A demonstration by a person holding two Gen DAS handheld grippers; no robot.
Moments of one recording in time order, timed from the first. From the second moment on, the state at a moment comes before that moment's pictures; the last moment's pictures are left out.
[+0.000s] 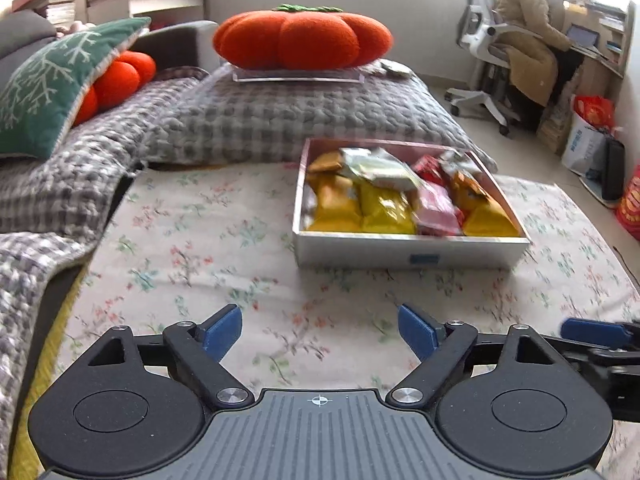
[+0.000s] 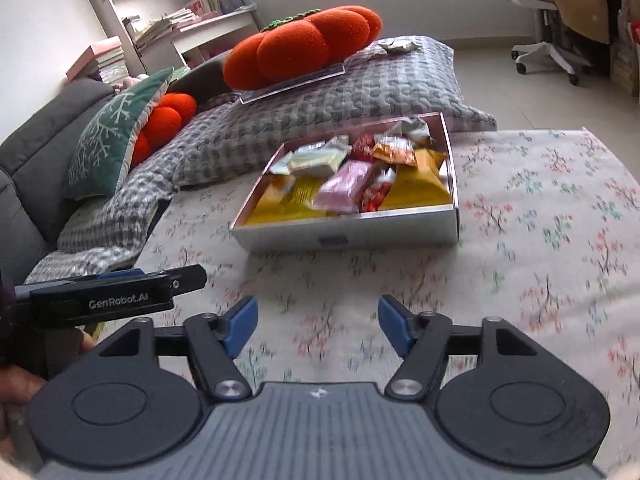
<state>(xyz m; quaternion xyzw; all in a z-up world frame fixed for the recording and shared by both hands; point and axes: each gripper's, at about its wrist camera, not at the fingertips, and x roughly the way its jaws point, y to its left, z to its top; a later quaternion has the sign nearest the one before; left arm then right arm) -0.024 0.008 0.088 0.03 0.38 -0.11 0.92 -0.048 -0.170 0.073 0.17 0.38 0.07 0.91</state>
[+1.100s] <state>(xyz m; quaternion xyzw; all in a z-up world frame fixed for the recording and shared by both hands) -0.029 -0.001 0.063 0.06 0.39 -0.09 0.92 -0.052 -0.158 0.065 0.08 0.39 -0.01 0.92</state>
